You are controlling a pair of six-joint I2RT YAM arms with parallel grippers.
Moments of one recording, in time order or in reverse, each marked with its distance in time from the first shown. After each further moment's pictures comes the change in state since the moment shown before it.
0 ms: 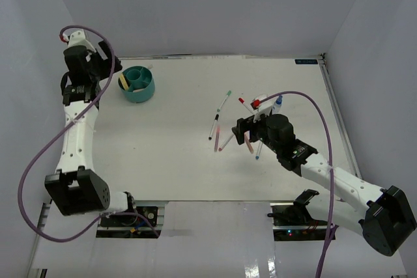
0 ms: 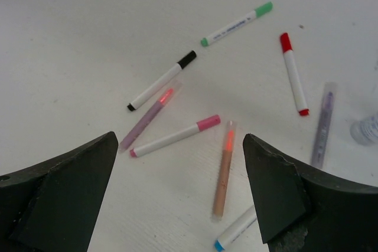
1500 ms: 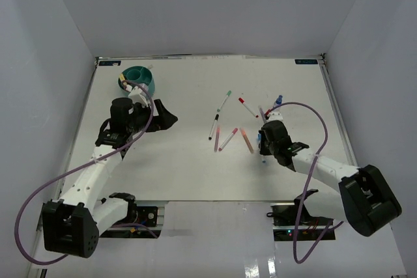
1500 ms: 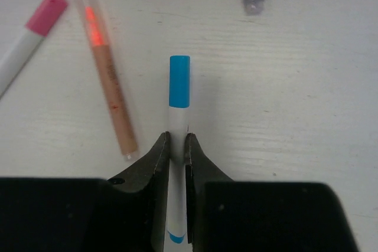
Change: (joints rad) left arm -0.296 -0.418 -0.735 0.154 0.428 -0.129; right arm -0.156 0.259 -0.087 -0.204 0.247 0.298
